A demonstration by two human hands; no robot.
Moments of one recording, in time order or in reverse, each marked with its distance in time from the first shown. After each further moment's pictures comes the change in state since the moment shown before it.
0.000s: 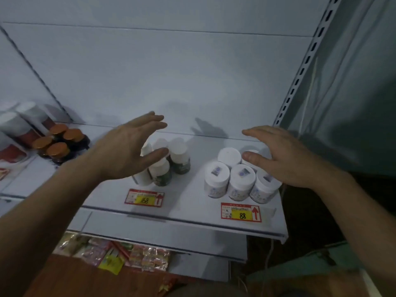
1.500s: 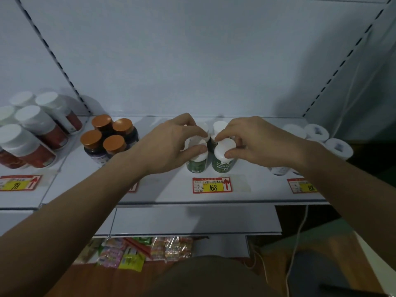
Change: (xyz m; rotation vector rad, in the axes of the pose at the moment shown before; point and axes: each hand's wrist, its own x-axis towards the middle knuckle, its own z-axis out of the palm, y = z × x) left_hand -0.029 -0.111 0.024 -0.230 -0.029 0.305; right_hand 0.085 -0.176 0.090 -0.101 -0.144 -0.058
